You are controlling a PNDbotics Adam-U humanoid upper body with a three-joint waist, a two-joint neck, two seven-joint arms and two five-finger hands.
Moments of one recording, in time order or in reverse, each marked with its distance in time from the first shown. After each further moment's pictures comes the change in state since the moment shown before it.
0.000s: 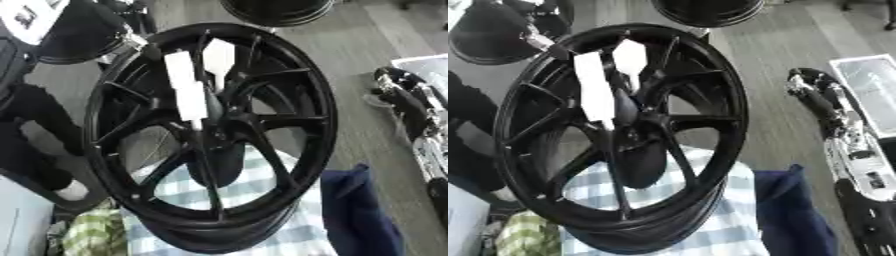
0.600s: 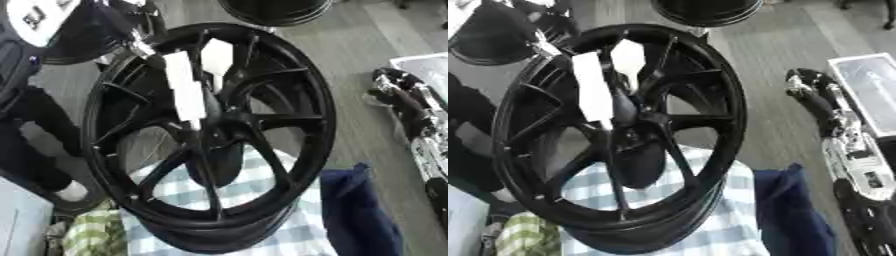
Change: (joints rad) left arm 0.000 0.001 -0.079 -0.117 -0.011 0.033 -0.001; right arm 0.007 0.001 0.000 0.006 0.000 0.002 0.001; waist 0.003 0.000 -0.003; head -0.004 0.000
